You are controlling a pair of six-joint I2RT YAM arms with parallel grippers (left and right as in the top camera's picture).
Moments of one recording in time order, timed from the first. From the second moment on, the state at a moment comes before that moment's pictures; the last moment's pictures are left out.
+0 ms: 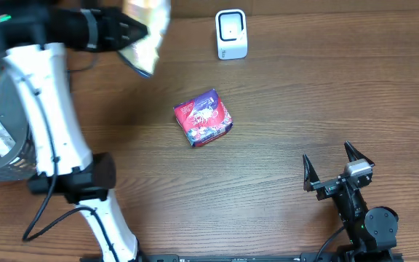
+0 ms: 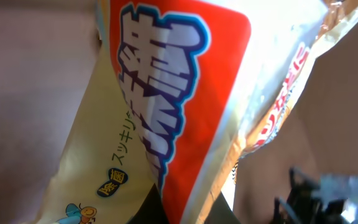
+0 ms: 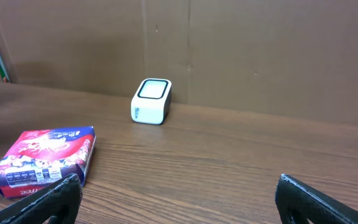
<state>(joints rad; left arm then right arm) 0.09 2.13 2.73 -1.69 0.76 0.07 0.14 0.01 0.02 -0.02 -0.15 -0.01</state>
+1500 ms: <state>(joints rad) 0.19 1.86 2.69 -1.59 -0.13 -0.23 0.14 0.01 0.02 -0.02 -0.15 -0.01</state>
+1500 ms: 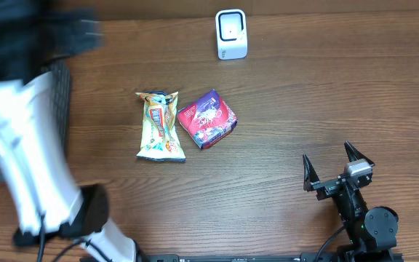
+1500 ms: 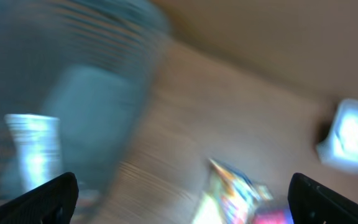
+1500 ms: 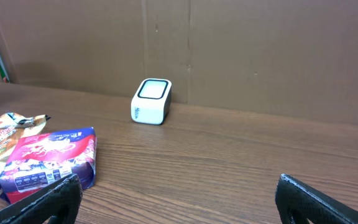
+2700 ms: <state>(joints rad) 0.85 2.19 2.03 -1.15 -0.08 -0.05 0.14 0.01 0.02 -0.02 -0.15 -0.01</state>
